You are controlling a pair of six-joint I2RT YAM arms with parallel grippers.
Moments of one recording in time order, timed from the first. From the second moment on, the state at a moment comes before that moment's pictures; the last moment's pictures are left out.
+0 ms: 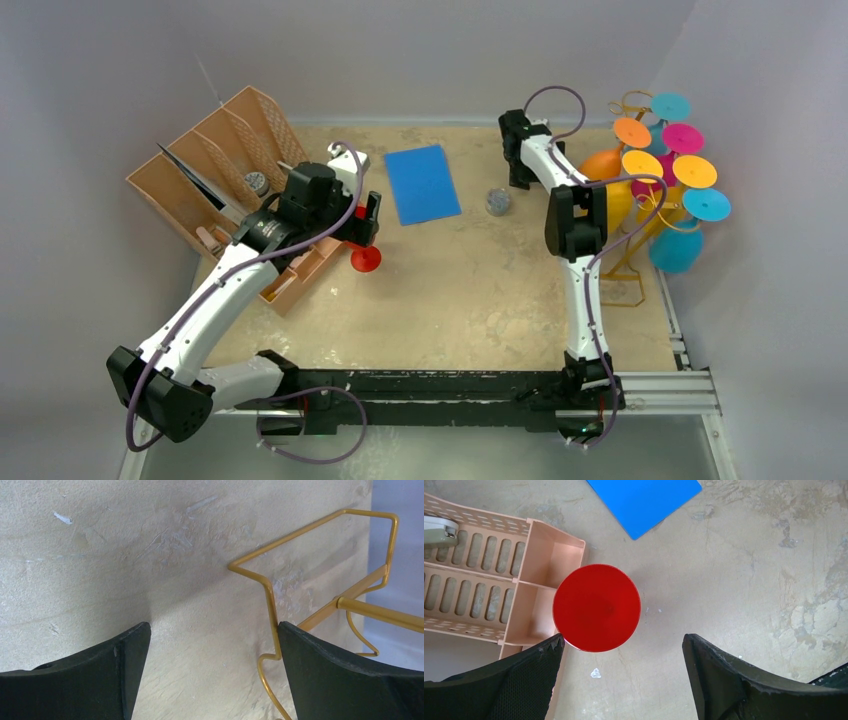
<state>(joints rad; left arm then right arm) -0.50 1.15 1.17 -0.68 -0.02 -0.09 0.19 2.47 2.18 -0.97 0.69 0.29</state>
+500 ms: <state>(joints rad) -0.49 1.15 1.17 -0.68 0.00 -0.09 0.17 2.45 2.15 -0.91 0.66 0.28</state>
